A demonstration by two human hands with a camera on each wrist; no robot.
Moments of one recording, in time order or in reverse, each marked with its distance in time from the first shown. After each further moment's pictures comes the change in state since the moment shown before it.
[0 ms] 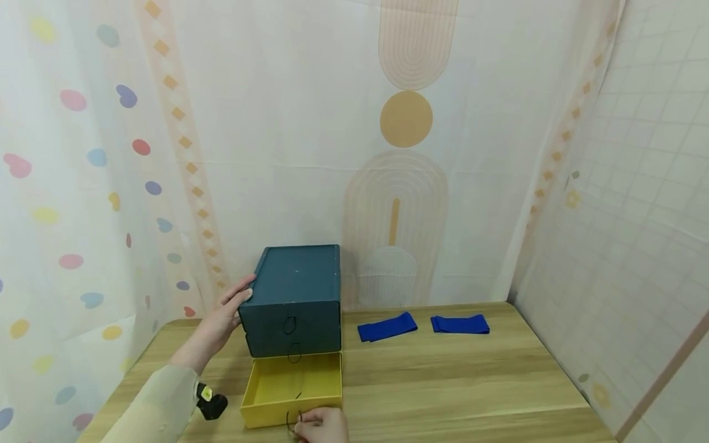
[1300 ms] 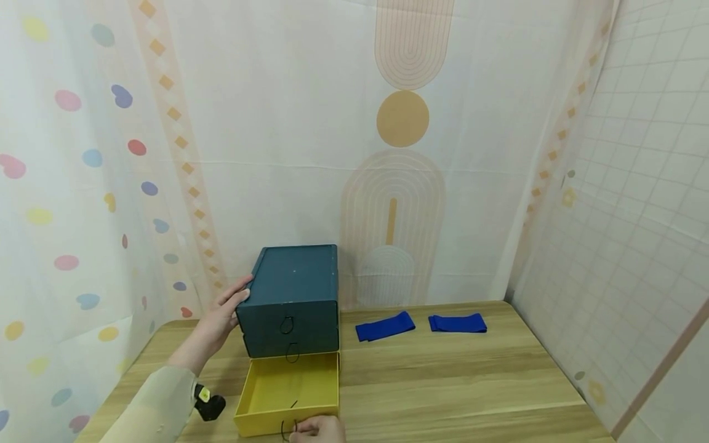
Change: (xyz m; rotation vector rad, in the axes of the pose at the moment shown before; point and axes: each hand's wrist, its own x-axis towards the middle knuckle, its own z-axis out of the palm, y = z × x) left_hand 0.003 -0.005 -0.001 -0.033 -0.015 0.009; right_hand -0.013 0.002 -0.002 -0.041 -0.020 -0.041
